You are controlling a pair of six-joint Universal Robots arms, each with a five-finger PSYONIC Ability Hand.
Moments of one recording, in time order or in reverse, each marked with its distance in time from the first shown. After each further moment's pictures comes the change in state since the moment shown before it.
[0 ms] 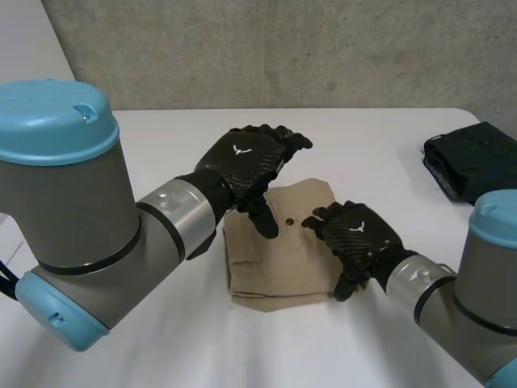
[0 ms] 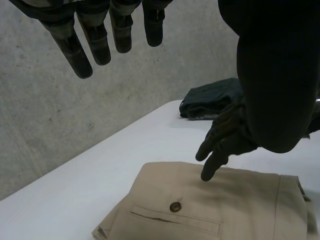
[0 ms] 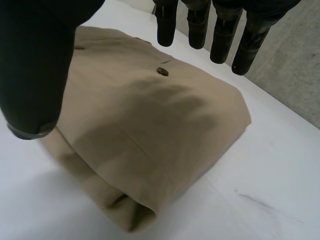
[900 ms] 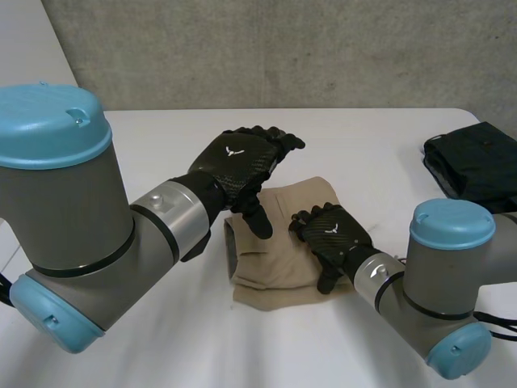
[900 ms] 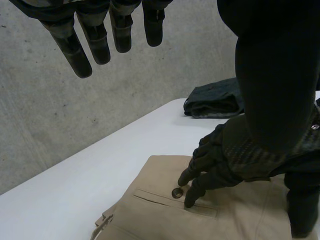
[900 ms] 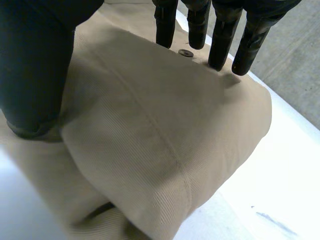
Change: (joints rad) left arm 0.016 0.016 -0.032 0.014 -0.004 -0.020; right arm 0.080 0.229 -0.150 -0.080 0.074 -0.079; left_hand -0.003 -0.004 -0.007 -0.006 0.000; right_hand 0.023 0.001 0.034 0.000 0.007
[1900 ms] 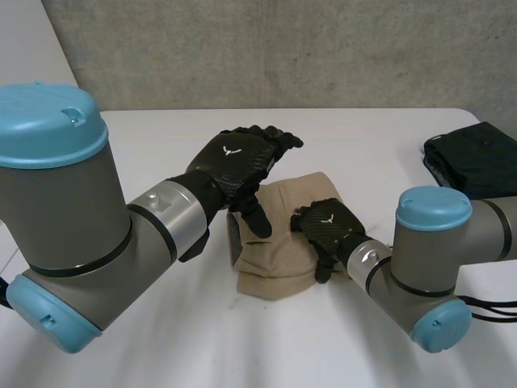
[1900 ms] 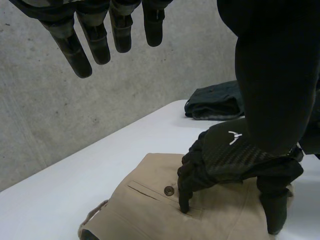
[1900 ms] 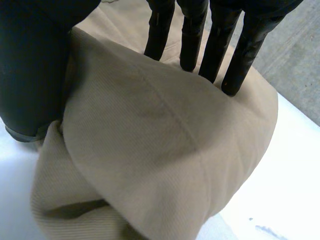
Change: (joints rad) left arm 0.006 0.005 -0.006 0.001 0.002 -0.022; right arm 0.001 0.121 -0.153 0.021 0.011 0.013; left_hand 0.000 0.000 0.000 0.000 0.000; right_hand 0.141 0.206 0.175 0.201 0.150
